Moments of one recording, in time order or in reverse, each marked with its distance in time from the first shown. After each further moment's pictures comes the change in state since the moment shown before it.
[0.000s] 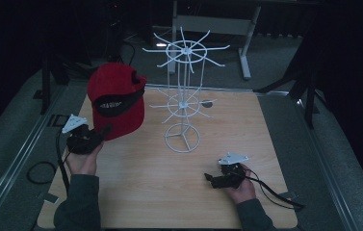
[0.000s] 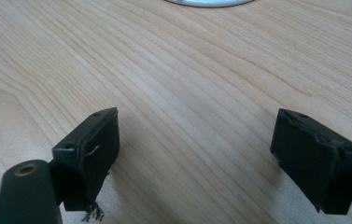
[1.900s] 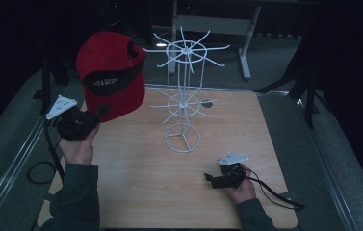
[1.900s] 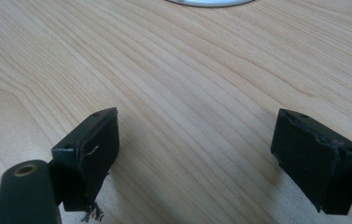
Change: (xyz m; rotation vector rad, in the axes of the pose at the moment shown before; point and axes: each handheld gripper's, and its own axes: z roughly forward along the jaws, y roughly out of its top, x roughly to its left) left arm -0.025 0.059 -0.030 -0.153 -0.028 0.034; right arm 0.000 0.000 0.000 0.004 0.002 0.001
